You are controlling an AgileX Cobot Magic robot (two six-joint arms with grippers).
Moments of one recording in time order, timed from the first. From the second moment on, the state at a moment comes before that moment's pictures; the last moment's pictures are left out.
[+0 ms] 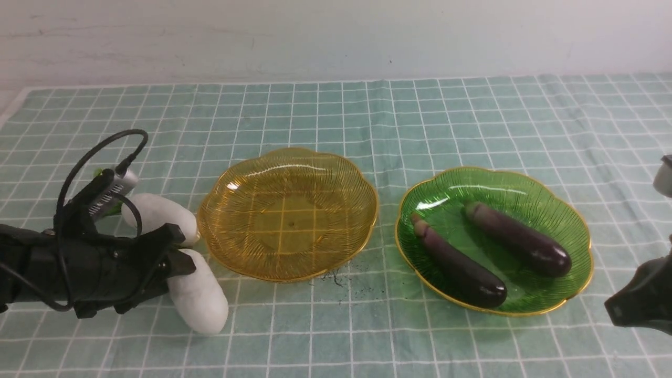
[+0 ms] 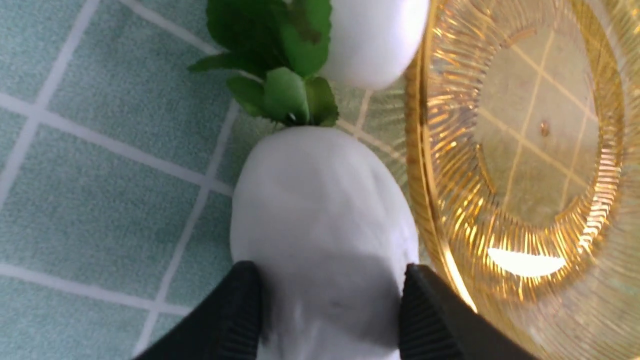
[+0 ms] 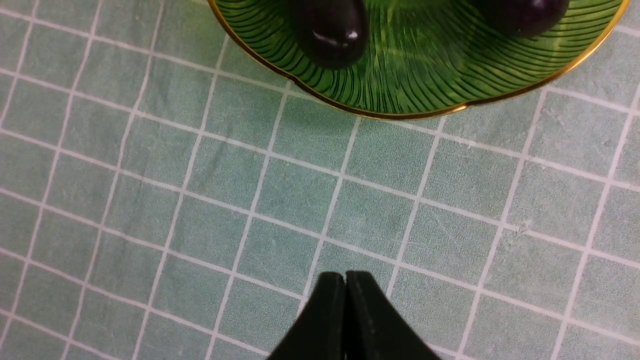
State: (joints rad) right arm 0.16 1.10 -0.86 0.27 1.11 -0.22; left arm 0.08 1.57 -0.68 -1.21 0.41 0.66
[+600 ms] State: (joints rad) right arm 0.16 1.10 -0.86 0.27 1.11 -0.22; left arm 0.08 1.24 -0.91 -0.77 0.83 0.35
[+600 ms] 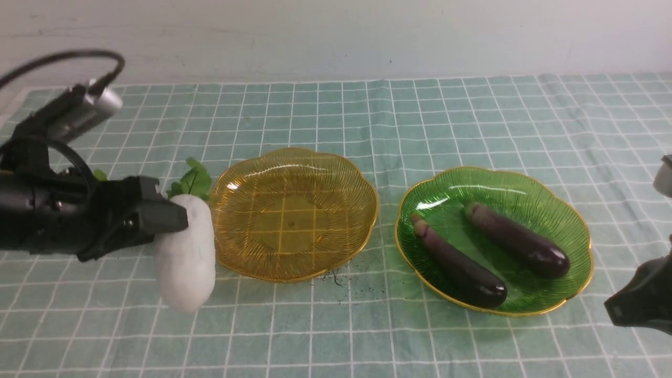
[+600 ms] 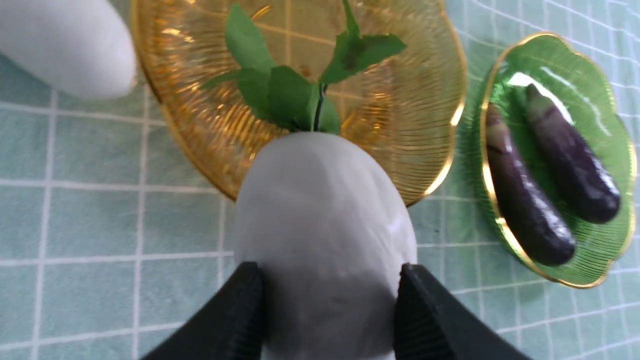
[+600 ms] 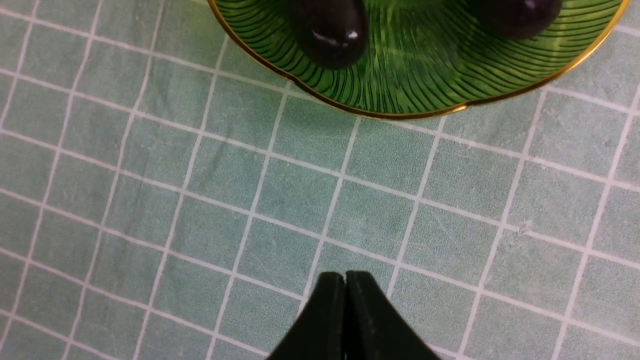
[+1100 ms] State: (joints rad) right arm 0.16 1.10 -0.86 0.27 1.09 -0.22; left arm -0.17 1.60 -1.41 -0.67 0.97 0.34
